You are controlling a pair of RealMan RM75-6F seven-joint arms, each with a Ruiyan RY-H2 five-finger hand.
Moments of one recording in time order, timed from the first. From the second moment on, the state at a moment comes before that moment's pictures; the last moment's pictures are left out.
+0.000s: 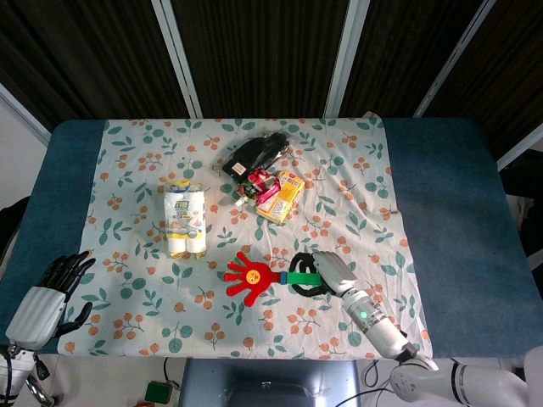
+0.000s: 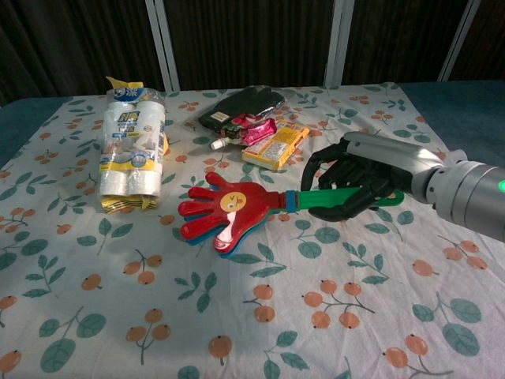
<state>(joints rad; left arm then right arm) -0.17 -1.14 0.05 -1.48 1.70 1.50 -0.17 0.61 -1.55 0.15 -1.61 -1.21 0.92 0.12</state>
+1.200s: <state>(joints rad) -0.15 -1.16 0.02 -1.48 1.66 1.53 -0.10 0.25 -1.24 -0.06 -1.73 -1.53 1.62 -0.23</state>
